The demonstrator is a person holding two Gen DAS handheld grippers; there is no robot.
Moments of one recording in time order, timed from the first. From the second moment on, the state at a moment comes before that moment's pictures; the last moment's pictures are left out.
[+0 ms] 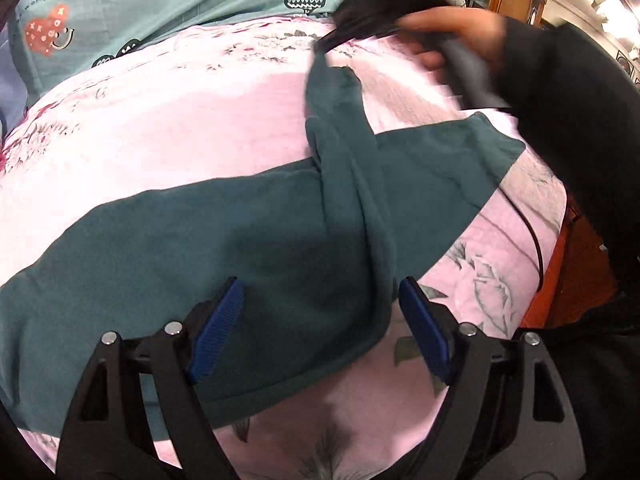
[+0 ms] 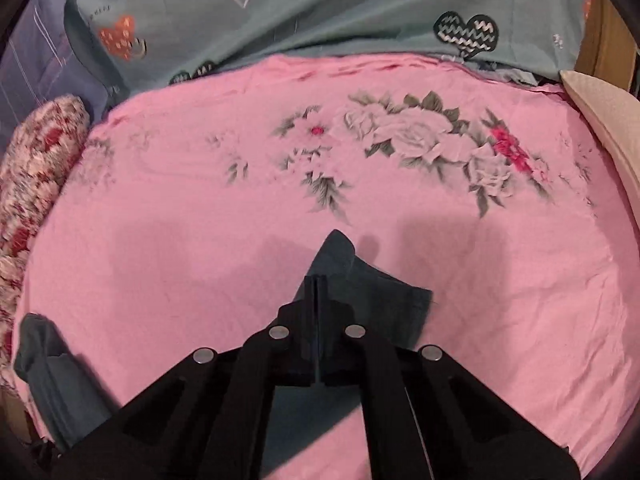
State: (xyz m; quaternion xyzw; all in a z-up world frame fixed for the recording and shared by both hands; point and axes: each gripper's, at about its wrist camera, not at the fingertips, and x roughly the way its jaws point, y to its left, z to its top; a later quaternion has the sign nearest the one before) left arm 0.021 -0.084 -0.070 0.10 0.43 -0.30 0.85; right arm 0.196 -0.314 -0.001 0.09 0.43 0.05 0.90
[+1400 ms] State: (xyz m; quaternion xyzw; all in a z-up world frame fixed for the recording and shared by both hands) left arm 0.025 -0.072 -0.048 0.12 0.42 -0.28 0.86; right arm -0.095 -0.481 -0.038 0.23 0.36 -0.05 0.90
